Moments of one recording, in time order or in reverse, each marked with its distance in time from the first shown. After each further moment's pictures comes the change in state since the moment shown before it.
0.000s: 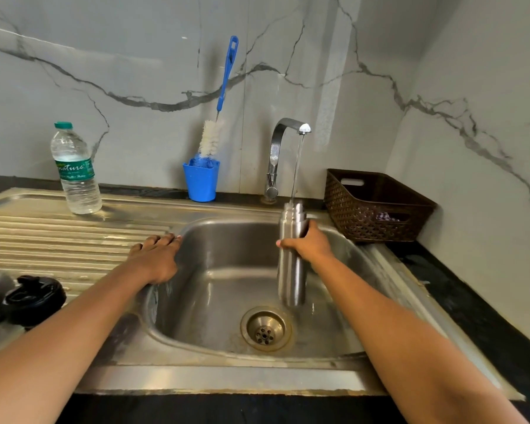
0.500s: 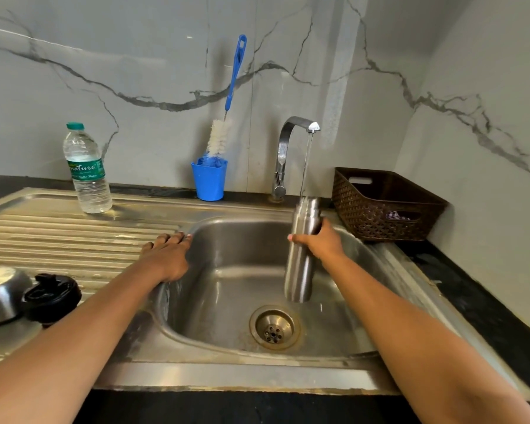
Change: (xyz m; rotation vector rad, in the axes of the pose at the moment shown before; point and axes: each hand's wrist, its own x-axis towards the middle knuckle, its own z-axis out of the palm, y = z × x) left_hand -0.001 0.003 -0.003 0.000 -0.005 -0.004; right_hand 0.001 0.002 -0.002 0.055 0.056 0.028
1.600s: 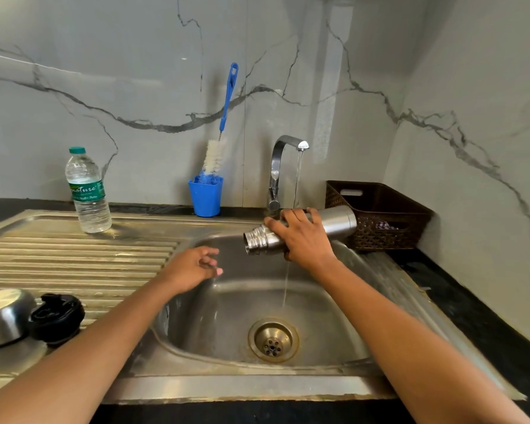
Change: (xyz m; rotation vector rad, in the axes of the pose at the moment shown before) left_hand -0.012 0.026 -0.008 -0.752 0.058 0.221; right_hand -0.029 -0.045 -0.011 -1.093 0.223 -0.868
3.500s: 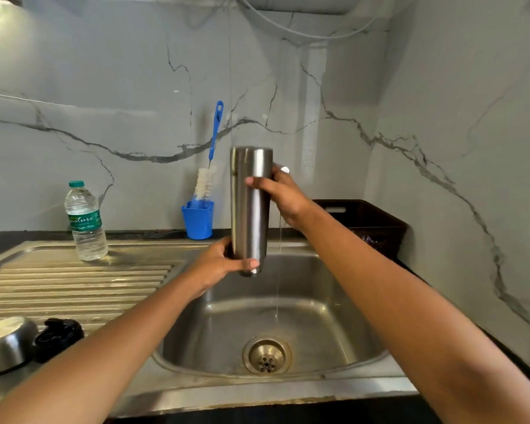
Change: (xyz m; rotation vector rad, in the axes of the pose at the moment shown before) left_hand -0.003 0.079 0.005 -0.407 -0.061 0.151; right_hand 0.047 0.025 -0.119 1.685 0.004 0.276
